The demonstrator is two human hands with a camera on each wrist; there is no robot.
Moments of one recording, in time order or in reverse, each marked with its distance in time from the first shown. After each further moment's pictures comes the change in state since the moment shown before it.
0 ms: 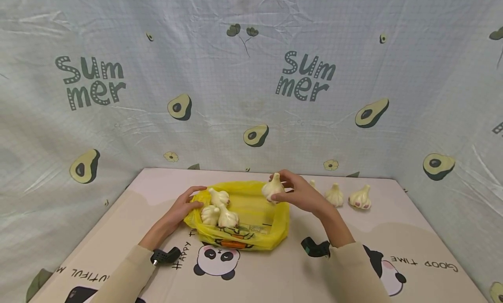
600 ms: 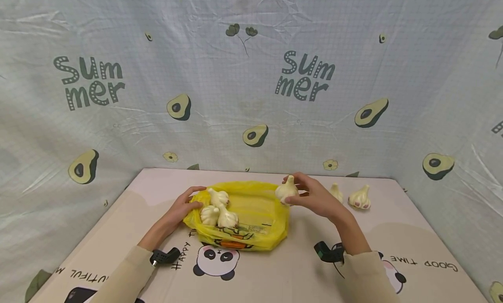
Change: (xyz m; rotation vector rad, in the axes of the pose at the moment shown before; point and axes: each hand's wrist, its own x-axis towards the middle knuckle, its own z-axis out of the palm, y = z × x) left_hand -0.002 0.000 0.000 0.002 -0.003 -0.002; right_hand -0.026 0.015 -0.019 -0.014 0.050 -0.016
